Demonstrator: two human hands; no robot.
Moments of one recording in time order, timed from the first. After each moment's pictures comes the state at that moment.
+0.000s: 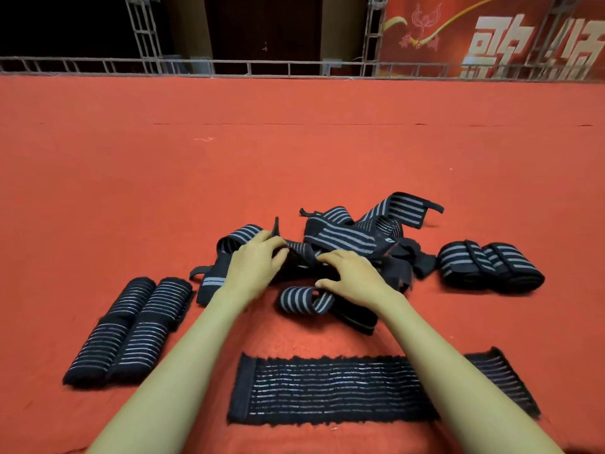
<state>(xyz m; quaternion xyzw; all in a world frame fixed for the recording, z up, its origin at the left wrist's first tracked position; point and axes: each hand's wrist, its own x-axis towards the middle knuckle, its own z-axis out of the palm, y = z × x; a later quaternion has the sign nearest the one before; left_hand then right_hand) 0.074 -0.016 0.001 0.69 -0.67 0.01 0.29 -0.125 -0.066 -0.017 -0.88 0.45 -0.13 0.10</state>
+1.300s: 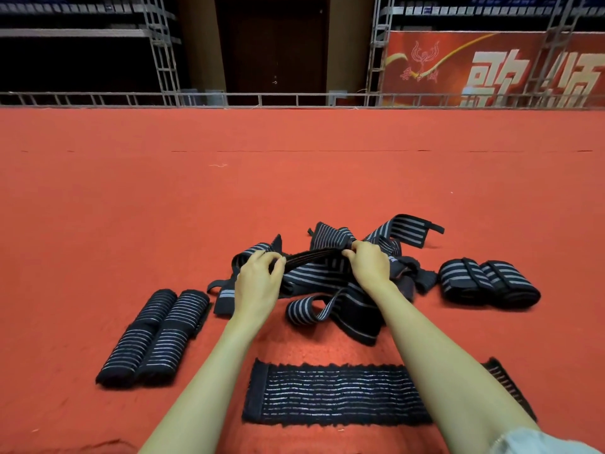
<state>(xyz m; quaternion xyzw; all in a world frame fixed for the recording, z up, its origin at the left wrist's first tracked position) 0.060 0.029 0.021 0.70 -0.54 -0.05 0.46 -0.114 -0.091 0.015 -0.74 0.62 -0.24 0.08</state>
